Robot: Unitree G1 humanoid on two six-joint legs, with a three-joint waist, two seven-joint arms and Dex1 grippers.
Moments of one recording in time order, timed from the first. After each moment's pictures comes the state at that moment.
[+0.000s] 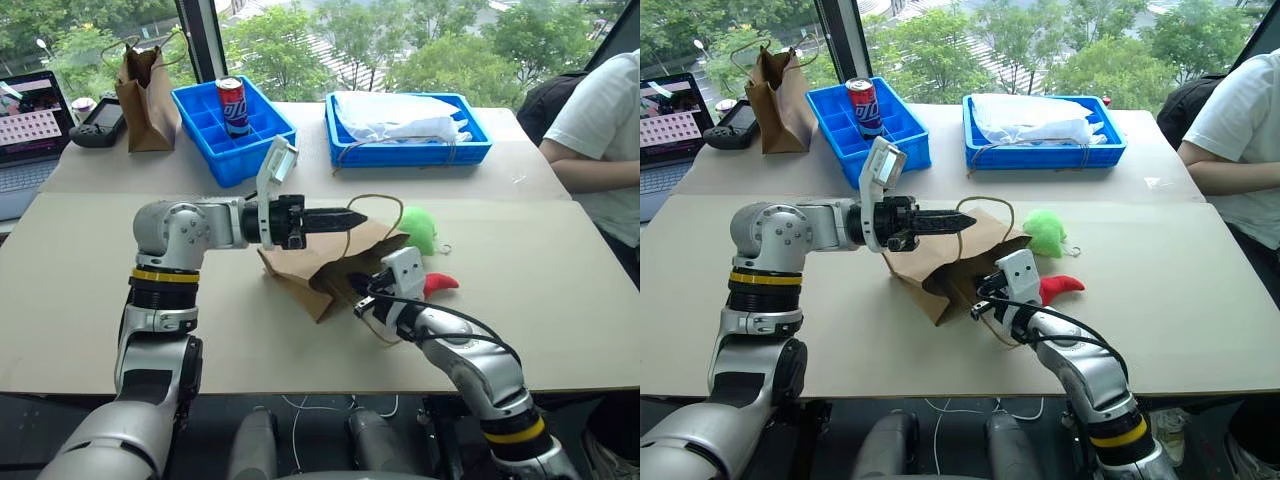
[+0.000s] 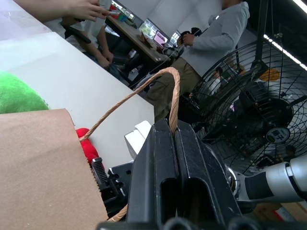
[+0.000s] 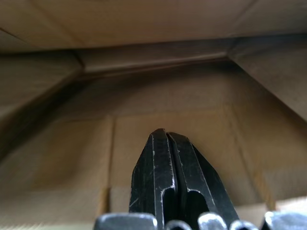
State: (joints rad) left arm -0.90 0.33 0.12 0.16 -0.81 1.29 -0.97; right arm -0.22 -0.36 0.28 -0.25 0.37 0.54 0.28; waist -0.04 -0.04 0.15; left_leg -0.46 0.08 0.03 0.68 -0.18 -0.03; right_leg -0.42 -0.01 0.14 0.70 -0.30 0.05
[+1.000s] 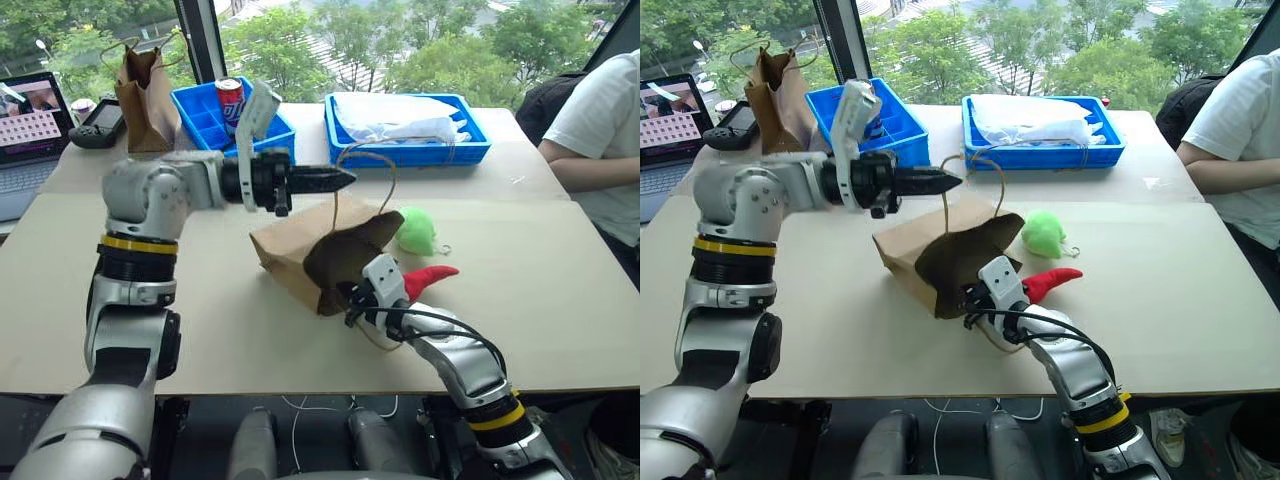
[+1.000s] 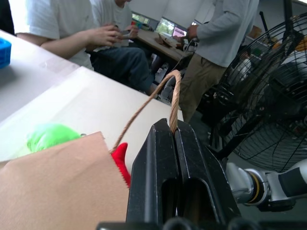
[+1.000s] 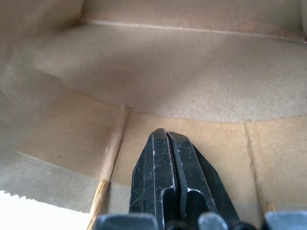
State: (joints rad) left arm -1.06 0.47 0.03 0.26 -0.73 1.05 -1.08; right arm -0.23 -0.35 0.28 -0.27 0.20 0.62 0.41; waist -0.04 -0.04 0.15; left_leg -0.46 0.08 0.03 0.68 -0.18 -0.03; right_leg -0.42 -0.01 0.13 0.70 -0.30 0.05
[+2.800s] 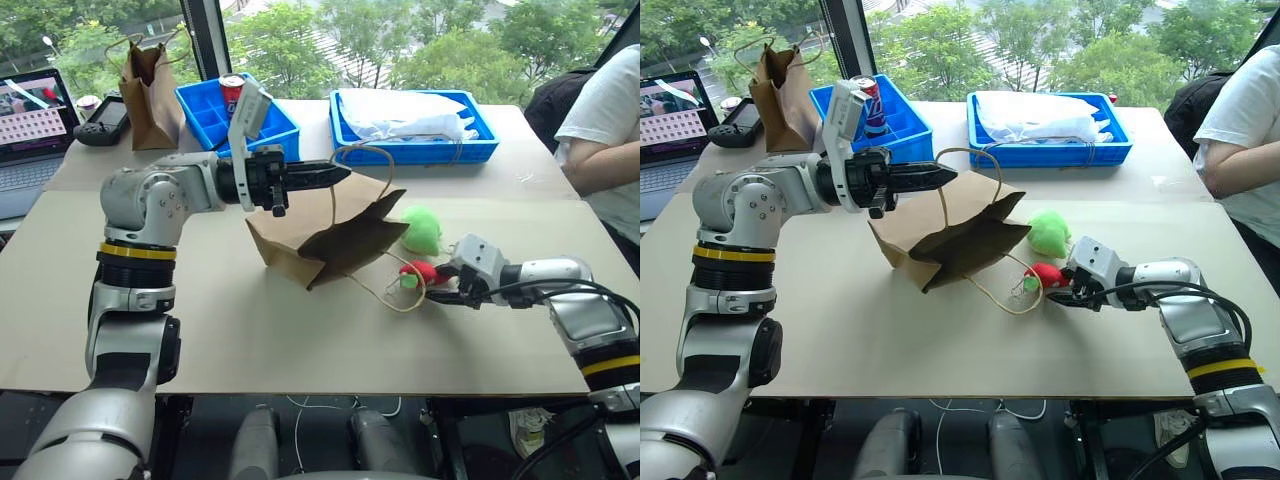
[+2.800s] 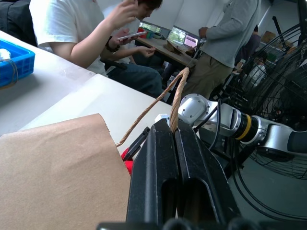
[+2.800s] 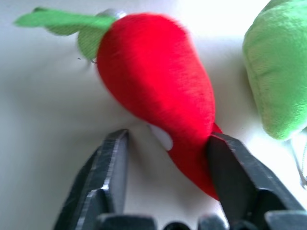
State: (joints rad) left arm -1.01 0.47 0.03 0.19 -0.71 0.99 -1.09; right arm -0.42 -0.84 0.15 0.21 0.13 0.22 1.07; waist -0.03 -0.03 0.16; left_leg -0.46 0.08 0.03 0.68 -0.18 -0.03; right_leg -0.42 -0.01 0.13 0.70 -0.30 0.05
